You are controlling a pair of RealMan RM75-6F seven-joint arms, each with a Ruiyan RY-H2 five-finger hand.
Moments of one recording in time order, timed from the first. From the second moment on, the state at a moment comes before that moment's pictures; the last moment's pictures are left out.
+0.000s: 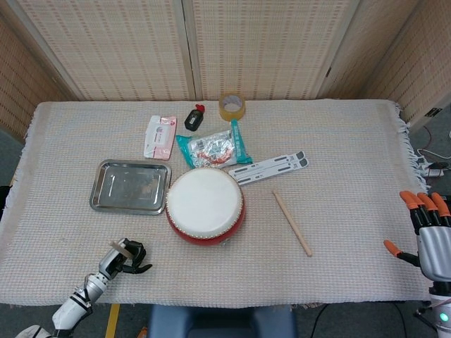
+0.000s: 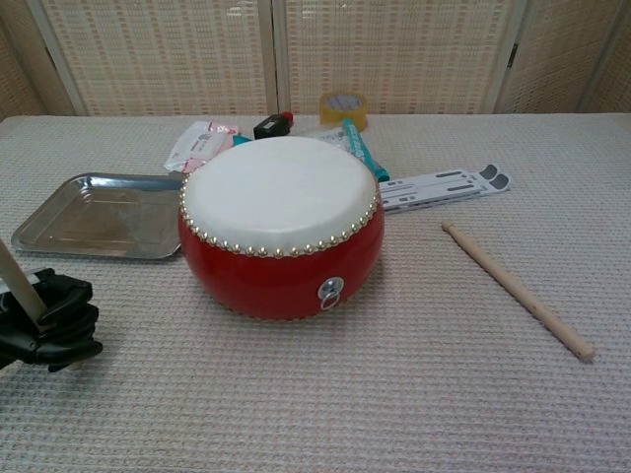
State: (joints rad) left arm -0.42 -1.59 0.15 -1.13 1.65 1.18 -1.47; right arm 0.04 -1.11 0.10 -1.63 -1.54 1.59 -0.01
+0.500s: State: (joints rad) left arm -0.41 -1.62 0.14 -1.12 1.62 1.17 -1.42; right arm 0.04 -1.11 0.10 -1.62 -1.54 1.60 -0.01
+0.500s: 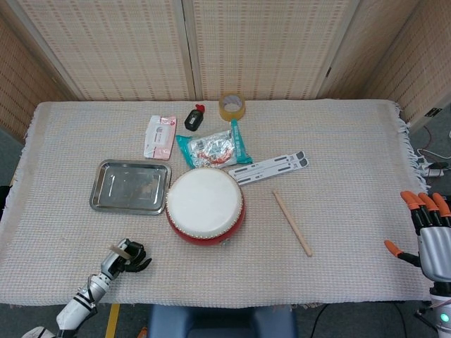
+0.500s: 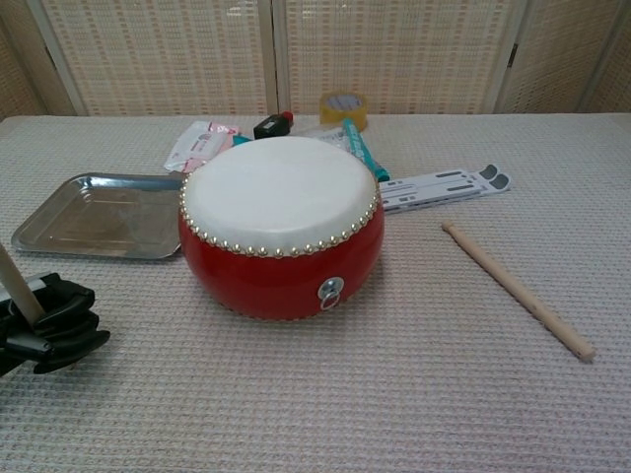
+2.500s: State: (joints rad) left arm -0.73 -1.47 -0.22 -1.44 1.11 1.01 0.50; right arm 0.07 -1.09 0.12 -1.60 -1.55 1.59 0.01
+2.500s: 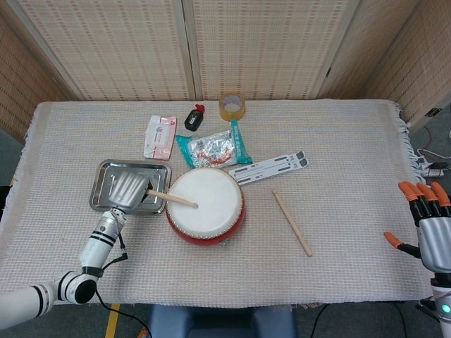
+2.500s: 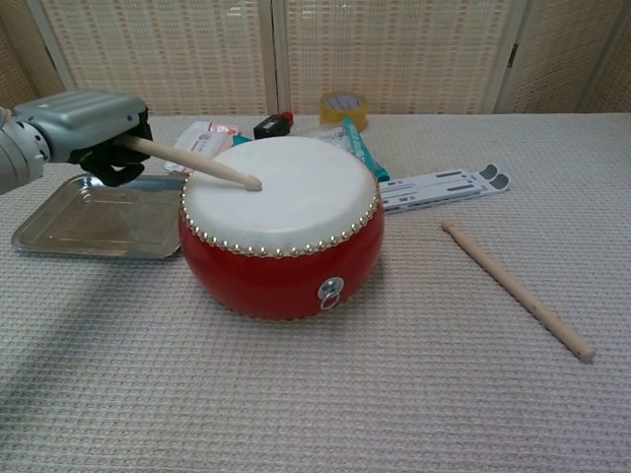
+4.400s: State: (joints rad) left arm -0.78 -1.51 -0.29 -1.47 0.96 1.05 0.39; right arm 0.09 -1.07 0.08 -1.64 -1.47 1.45 -0.02
